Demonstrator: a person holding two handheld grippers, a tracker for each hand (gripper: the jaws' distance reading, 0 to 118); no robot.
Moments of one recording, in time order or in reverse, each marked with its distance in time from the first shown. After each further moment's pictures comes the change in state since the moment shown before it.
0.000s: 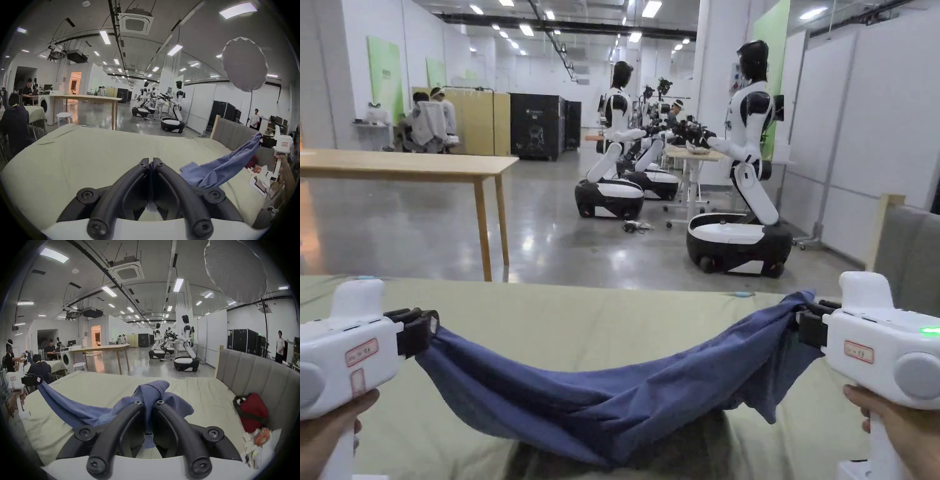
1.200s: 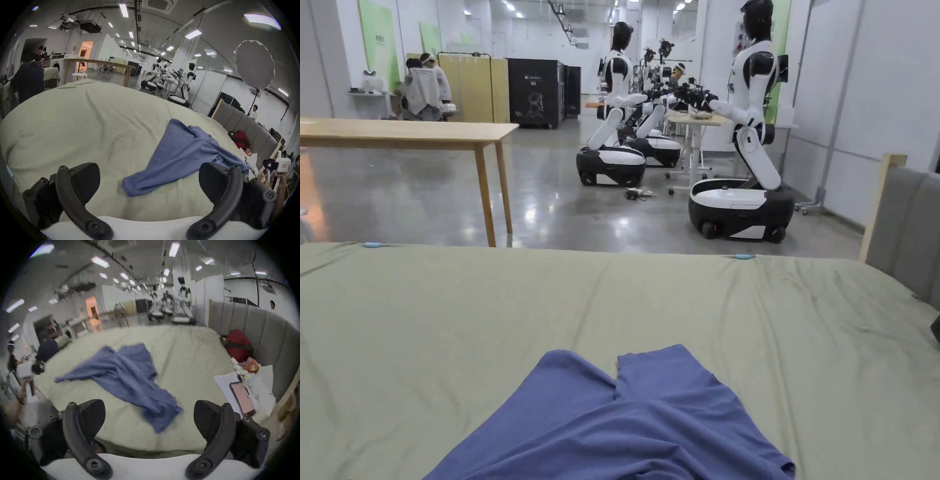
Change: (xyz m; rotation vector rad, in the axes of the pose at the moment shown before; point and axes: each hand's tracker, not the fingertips) left arm -0.050 -0.141 0.154 -0.221 0.053 0.187; right arm -0.003 -0.159 0.218 -0.248 0.102 -0.108
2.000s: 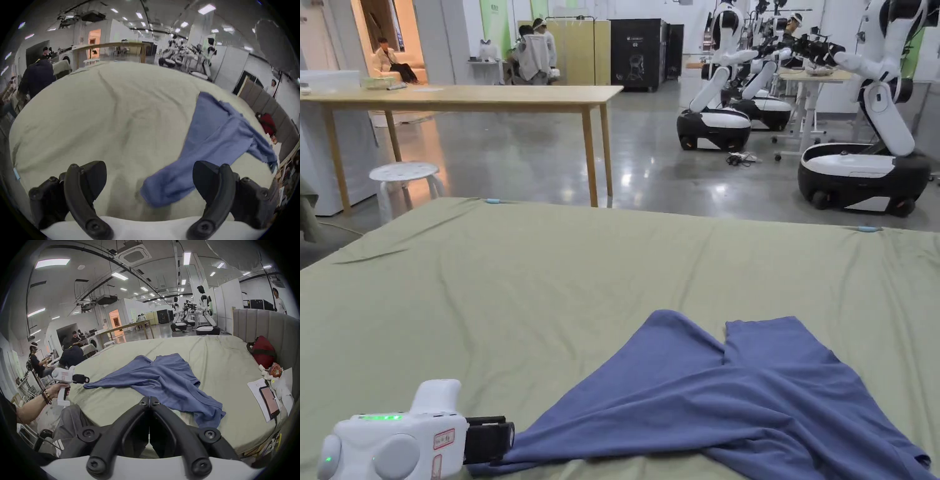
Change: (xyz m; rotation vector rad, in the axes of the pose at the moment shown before) left arm -0.029 -0.017 -0.110 -0.302 0.250 -0.072; right arm -0.064 -0.006 -0.011 0.018 0.156 0.029
